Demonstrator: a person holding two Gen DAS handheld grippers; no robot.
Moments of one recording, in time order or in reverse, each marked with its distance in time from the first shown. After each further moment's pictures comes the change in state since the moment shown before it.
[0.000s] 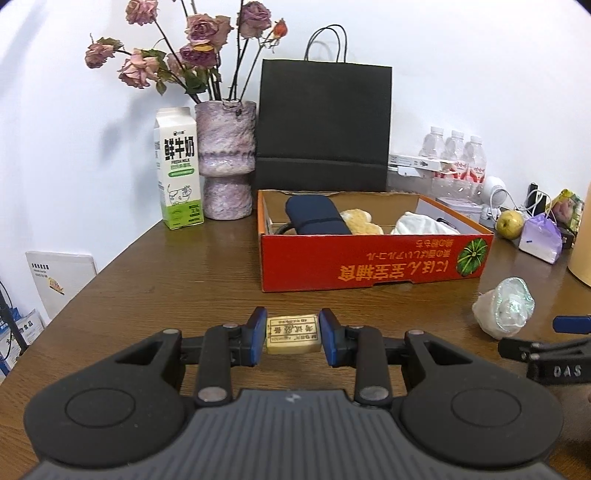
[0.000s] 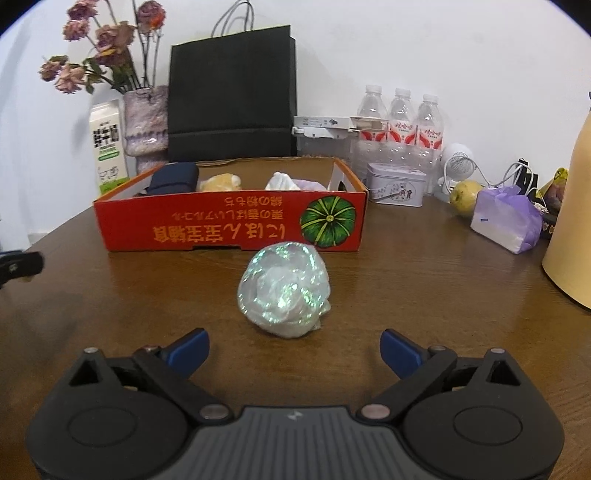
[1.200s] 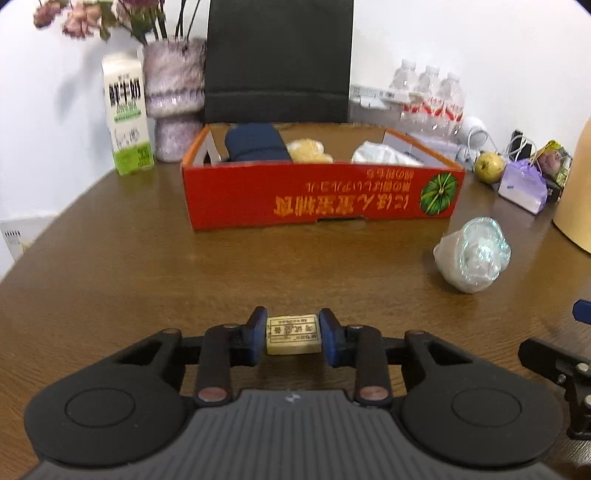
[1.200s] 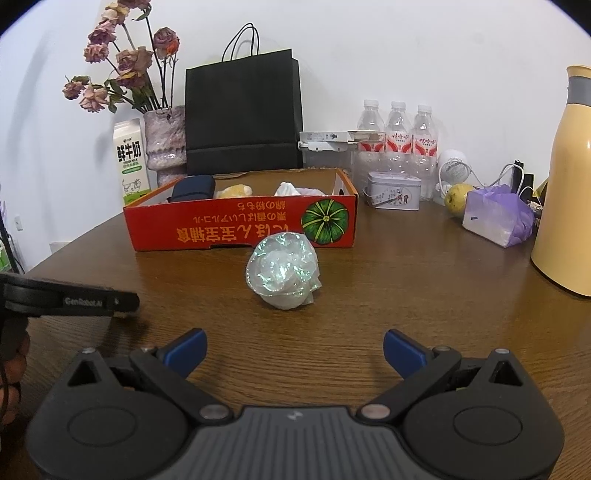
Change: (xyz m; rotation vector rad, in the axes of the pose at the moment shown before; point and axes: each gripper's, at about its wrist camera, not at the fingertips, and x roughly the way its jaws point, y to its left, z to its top) left arm 0.029 -0.056 -0.012 0.028 0.186 -0.059; right arm -0.054 -0.018 -0.027 0.003 -0.049 0.070
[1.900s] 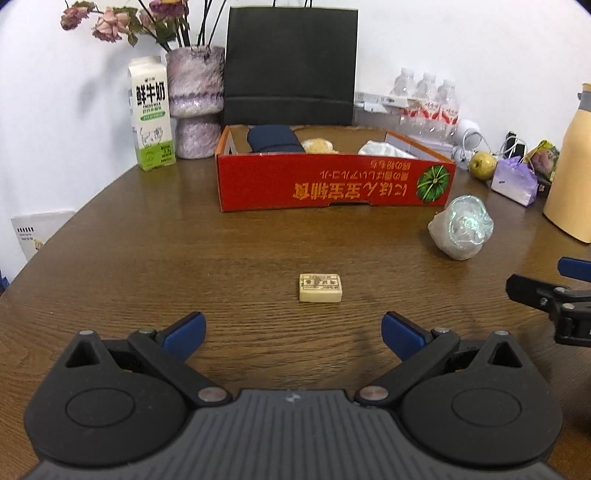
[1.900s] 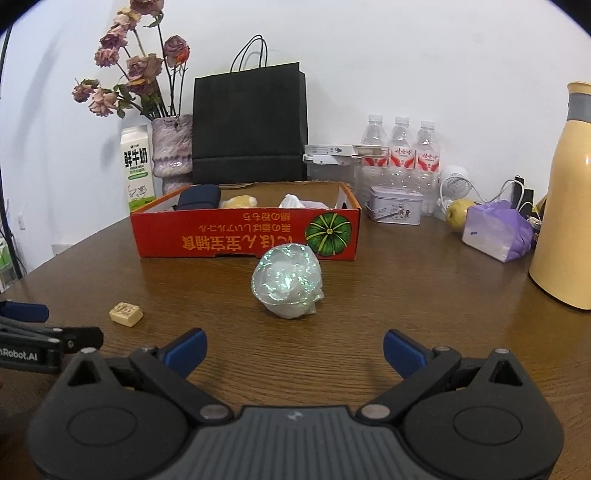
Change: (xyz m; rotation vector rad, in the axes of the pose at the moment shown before) left arm -0.041 0.016 -0.033 -0.003 0.001 0.009; right arm -0.009 0.004 -0.001 -0.025 -0.042 0.002
